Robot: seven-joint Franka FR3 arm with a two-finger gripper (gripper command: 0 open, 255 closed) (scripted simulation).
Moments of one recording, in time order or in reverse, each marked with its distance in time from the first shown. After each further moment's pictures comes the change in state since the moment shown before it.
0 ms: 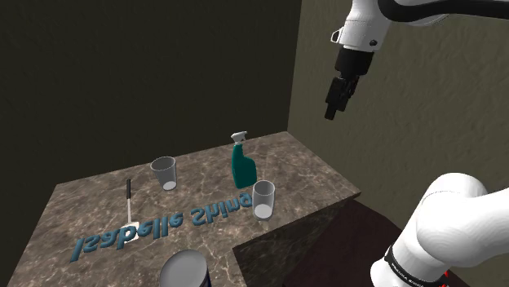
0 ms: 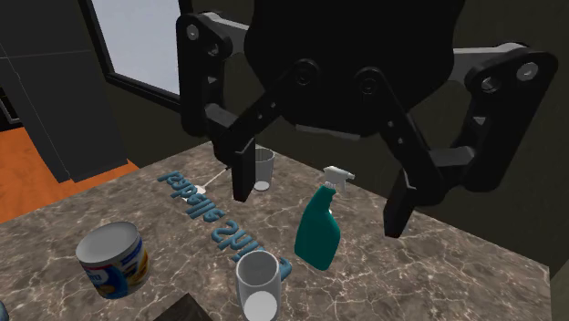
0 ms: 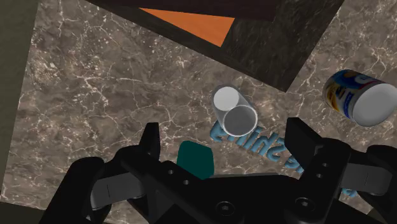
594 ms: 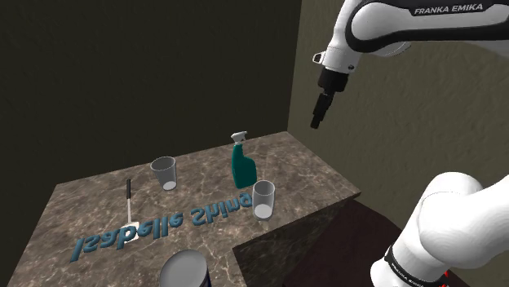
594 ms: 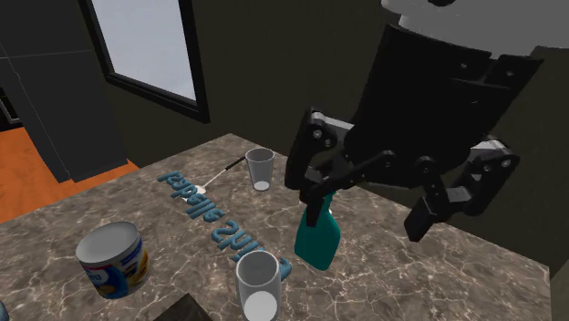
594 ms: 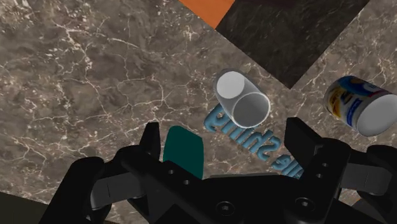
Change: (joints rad) arm 0.055 0.137 -0.148 -0.078 0.008 0.229 -0.278
